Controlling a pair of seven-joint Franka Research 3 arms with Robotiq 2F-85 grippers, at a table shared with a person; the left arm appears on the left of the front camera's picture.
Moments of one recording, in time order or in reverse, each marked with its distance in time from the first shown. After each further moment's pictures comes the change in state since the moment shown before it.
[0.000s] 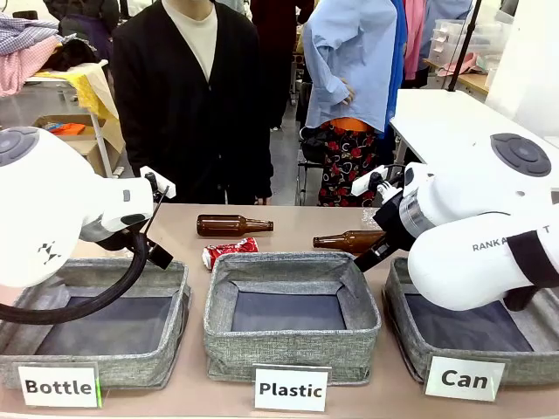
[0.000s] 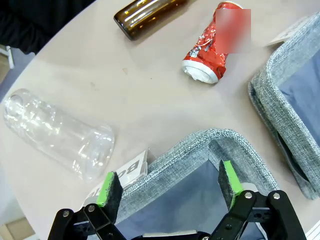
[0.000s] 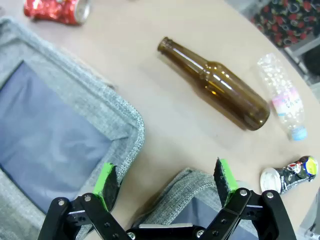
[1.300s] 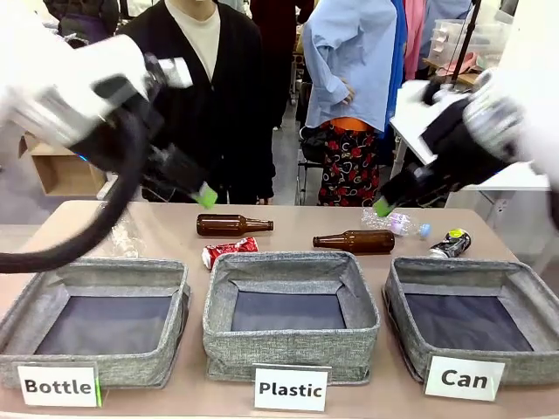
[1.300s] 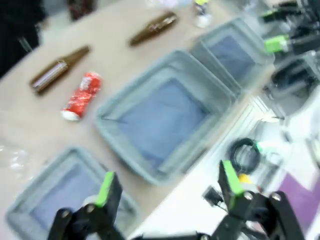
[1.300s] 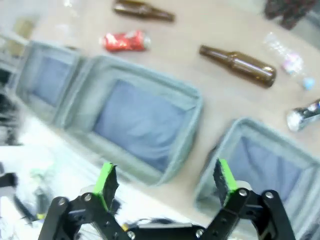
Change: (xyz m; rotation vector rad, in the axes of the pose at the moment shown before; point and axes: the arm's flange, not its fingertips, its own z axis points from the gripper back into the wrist) left arm 0.060 -0.069 0.215 -0.494 -0.117 0.106; right arm 0.025 0.000 0.195 0.265 0.000 -0.363
